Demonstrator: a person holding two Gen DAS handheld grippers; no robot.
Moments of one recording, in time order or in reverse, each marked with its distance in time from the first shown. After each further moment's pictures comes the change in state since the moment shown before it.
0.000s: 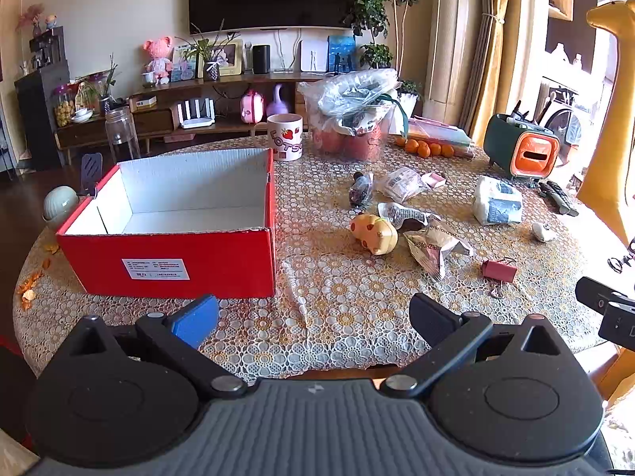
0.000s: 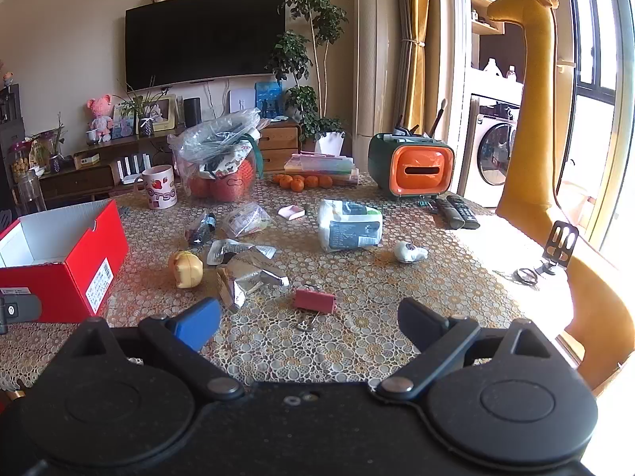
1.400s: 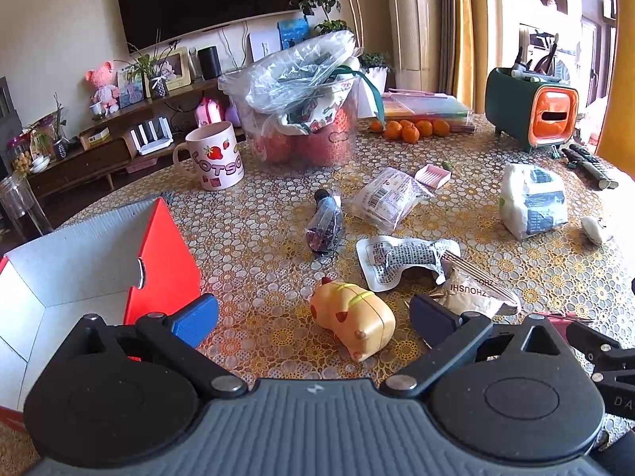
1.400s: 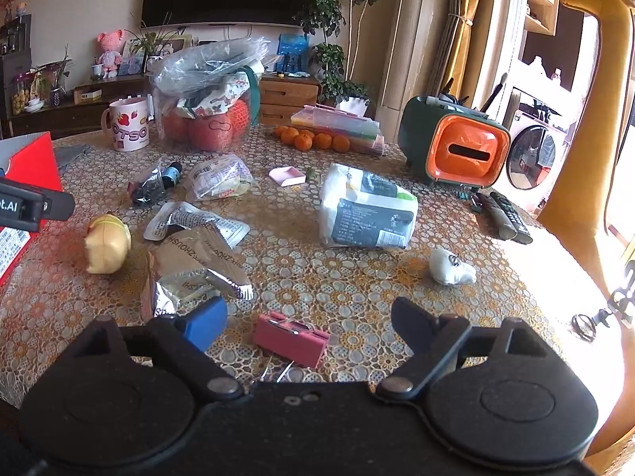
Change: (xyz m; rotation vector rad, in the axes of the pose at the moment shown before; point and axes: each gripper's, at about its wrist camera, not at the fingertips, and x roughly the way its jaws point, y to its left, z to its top) left arm 0.196 -0.068 0.074 0.183 0.038 -0.007; right arm 0.177 -0.012 0.009 -0.158 0.119 0.010
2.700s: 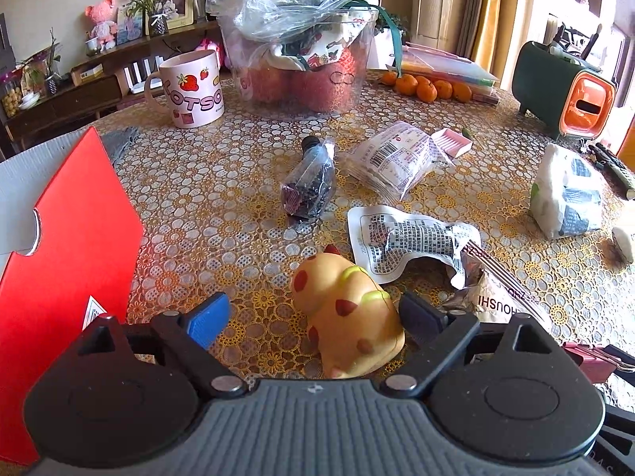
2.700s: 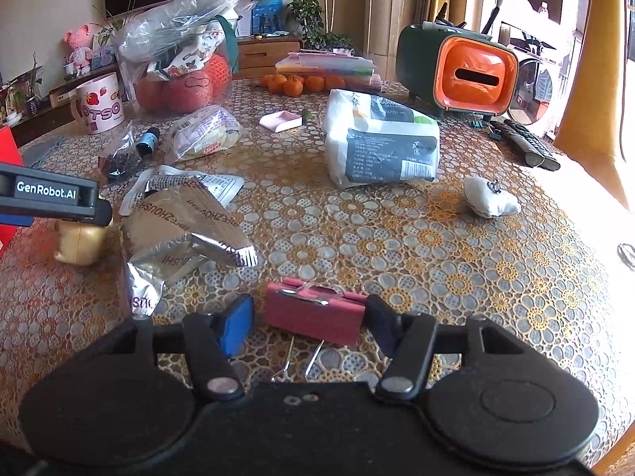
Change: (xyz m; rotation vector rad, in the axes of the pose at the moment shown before) left arm 0.075 -0.011 -0.004 -0.114 0.134 -0.046; right arm 0.056 0.008 -0.016 0.139 0.121 0.012
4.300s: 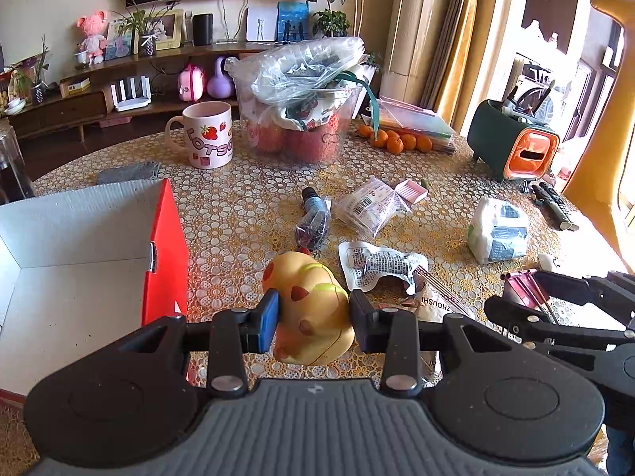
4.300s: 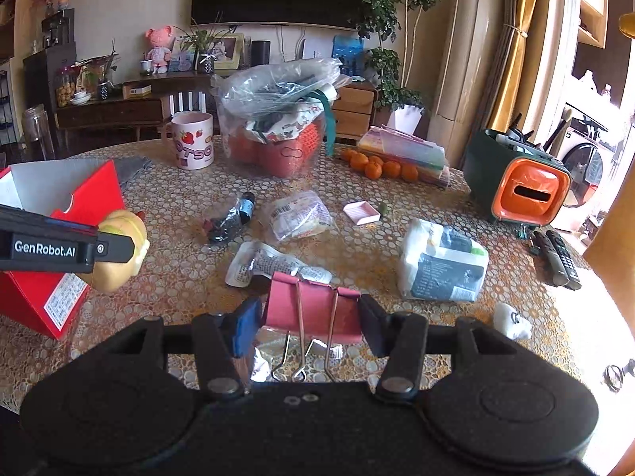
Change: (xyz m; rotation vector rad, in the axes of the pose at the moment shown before) left arm -0.113 0.049 0.008 -0.022 -0.073 -0.122; right arm -0.079 0.054 0.064 -0.220 -0.093 0.135
